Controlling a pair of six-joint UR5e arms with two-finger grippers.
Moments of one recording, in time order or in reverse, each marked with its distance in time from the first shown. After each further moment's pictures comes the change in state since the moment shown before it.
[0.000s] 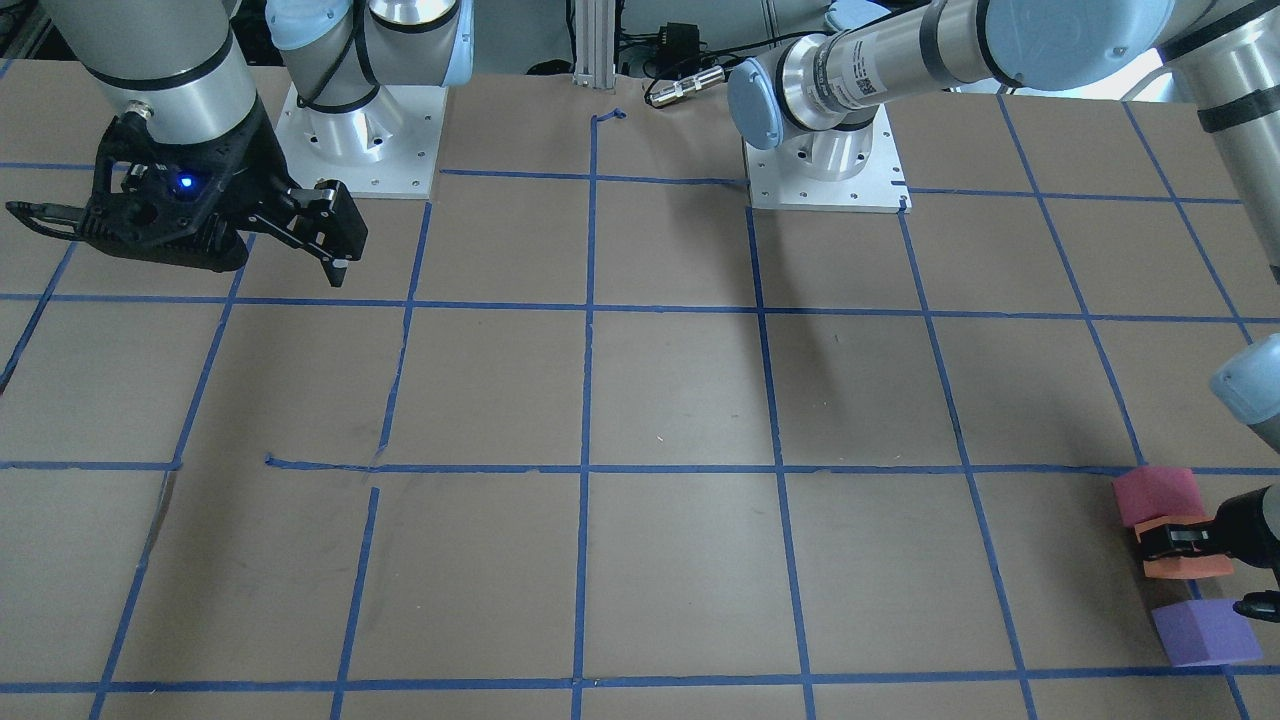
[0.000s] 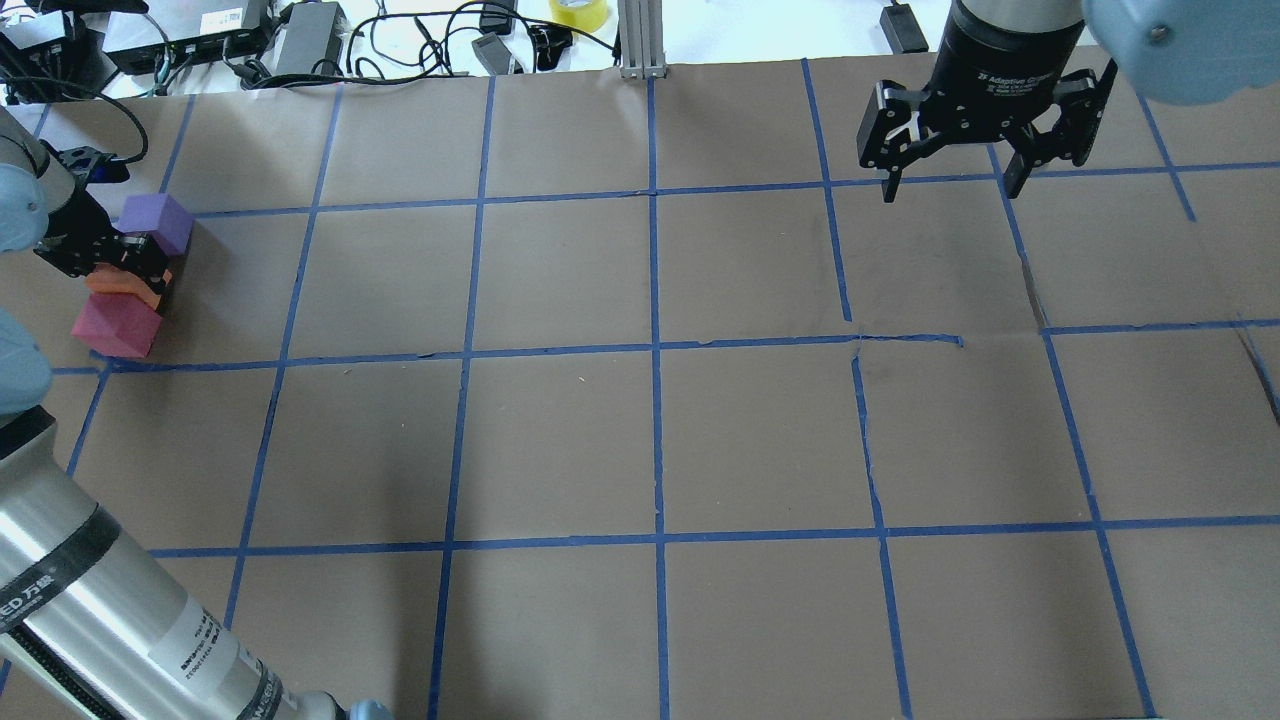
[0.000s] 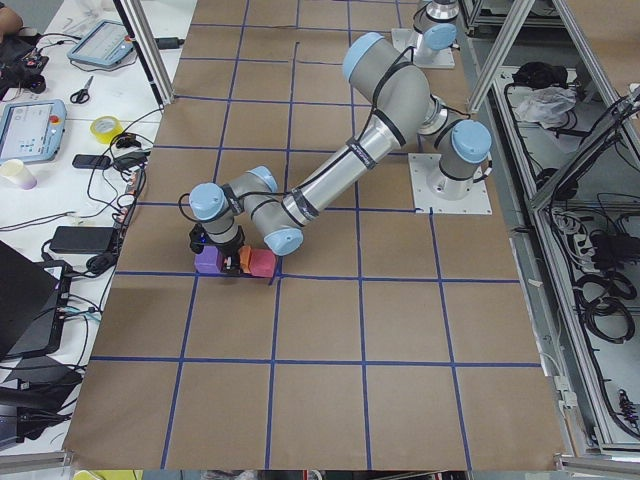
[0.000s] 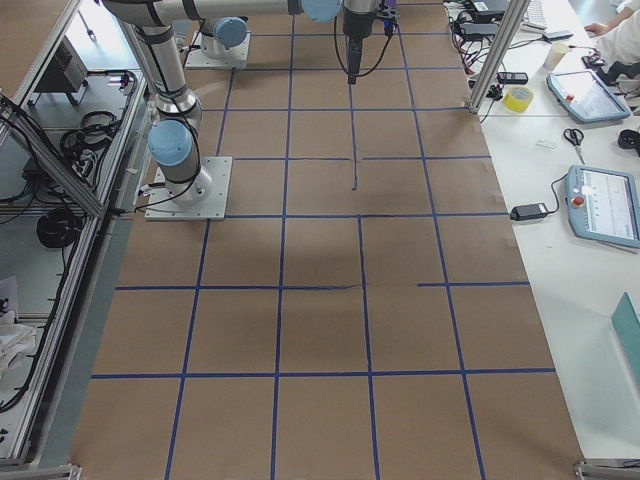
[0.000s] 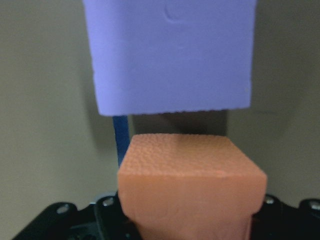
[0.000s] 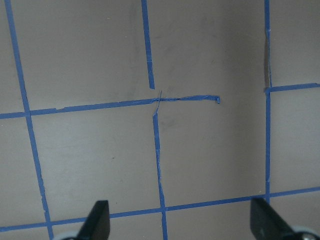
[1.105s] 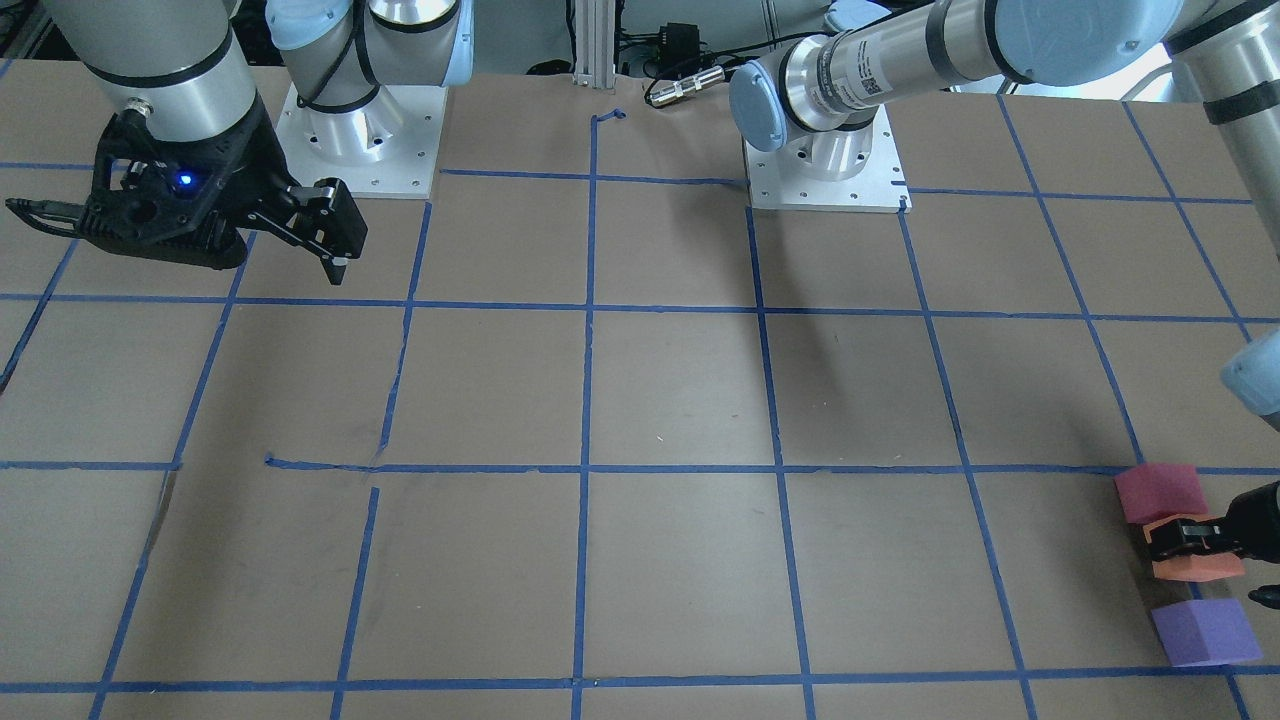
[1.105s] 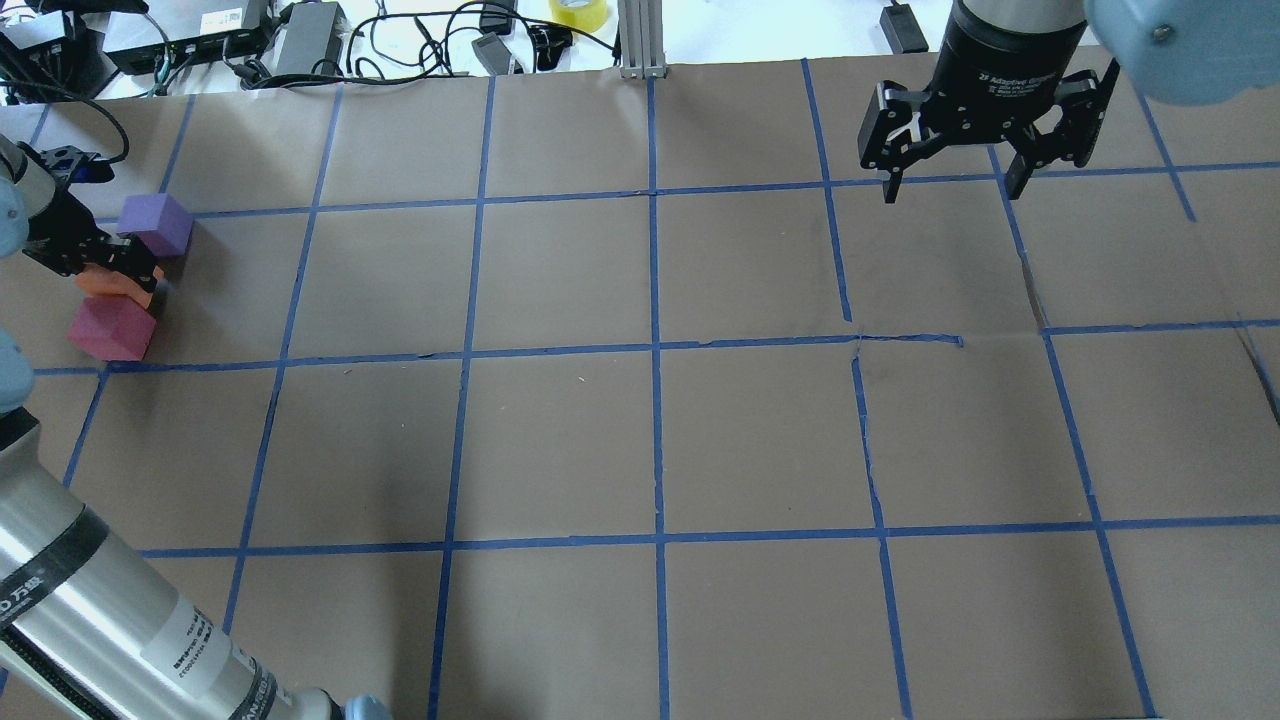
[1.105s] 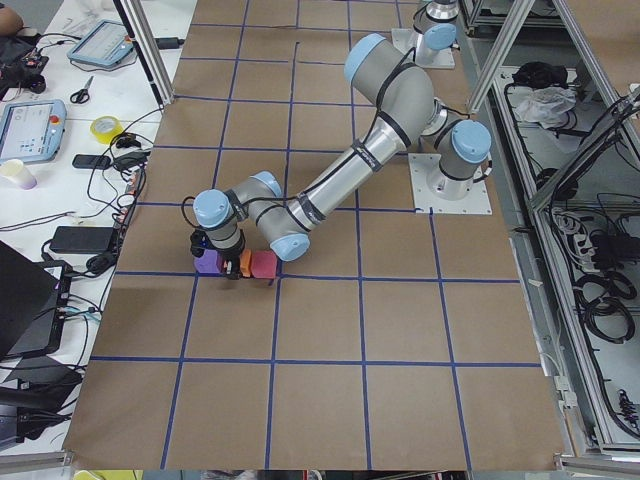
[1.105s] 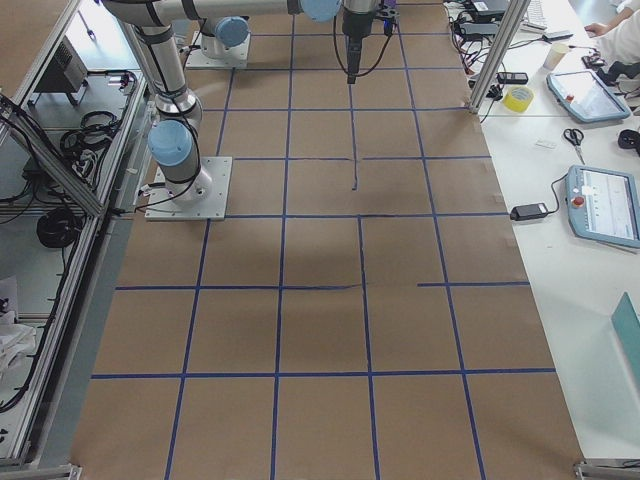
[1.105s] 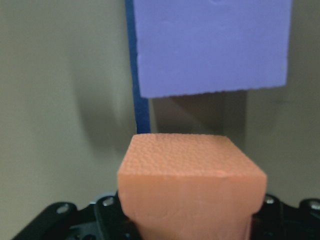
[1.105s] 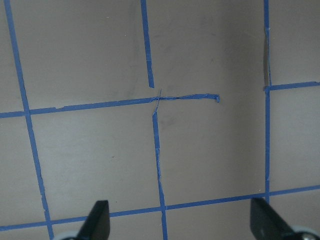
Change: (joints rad) left arm 0.022 0.007 -0.011 0.031 -0.053 0.064; right arm 0.000 -0.002 0.001 0.004 -0.001 0.003
